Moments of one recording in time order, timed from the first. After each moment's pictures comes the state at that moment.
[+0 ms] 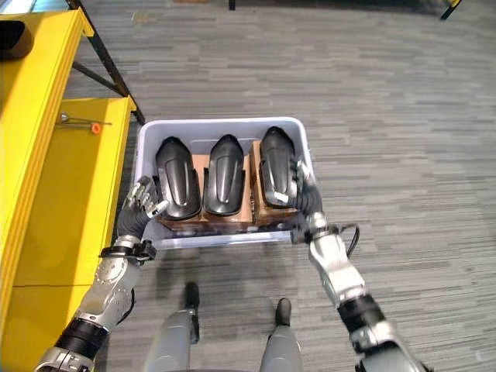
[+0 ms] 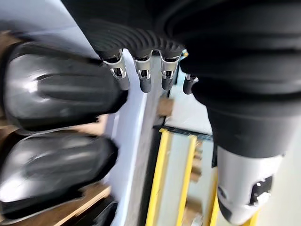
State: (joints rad) left arm -0.15 0.38 -0.18 0.17 -0.57 -0.28 0.18; right arm -0.45 -0.44 0.28 0.25 0.24 -0.21 -0.22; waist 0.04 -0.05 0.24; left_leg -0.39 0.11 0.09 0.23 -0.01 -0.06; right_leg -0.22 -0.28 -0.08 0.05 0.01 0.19
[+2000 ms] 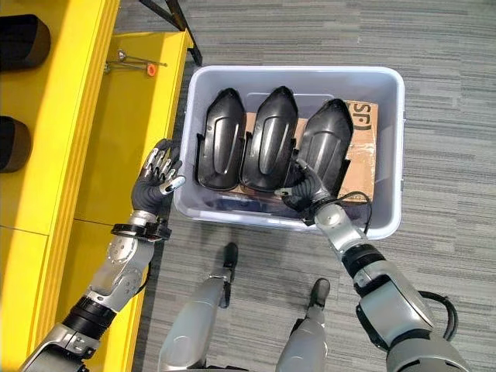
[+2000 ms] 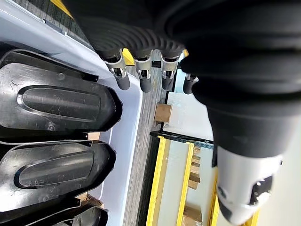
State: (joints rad) left arm -0.26 0.41 -0.30 0.08 -0.66 -0.33 0.13; right arm -0.69 -0.59 0.50 0.73 0.20 -0.16 -0.16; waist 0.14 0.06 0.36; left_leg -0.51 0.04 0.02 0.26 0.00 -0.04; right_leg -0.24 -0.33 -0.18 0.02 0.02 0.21
